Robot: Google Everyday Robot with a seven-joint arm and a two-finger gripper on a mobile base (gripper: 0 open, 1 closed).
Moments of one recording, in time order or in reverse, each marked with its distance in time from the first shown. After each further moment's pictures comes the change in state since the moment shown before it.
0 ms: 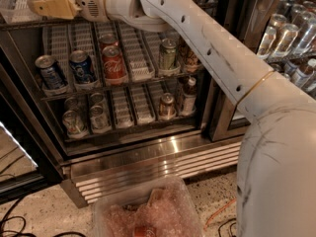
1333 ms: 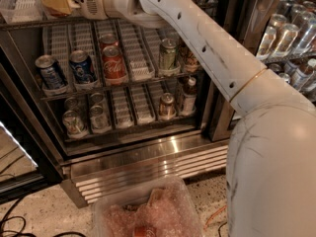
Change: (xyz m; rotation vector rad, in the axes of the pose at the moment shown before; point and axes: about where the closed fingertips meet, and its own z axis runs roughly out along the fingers) arm 0.001 -0.005 0.005 -0.024 0.009 0.006
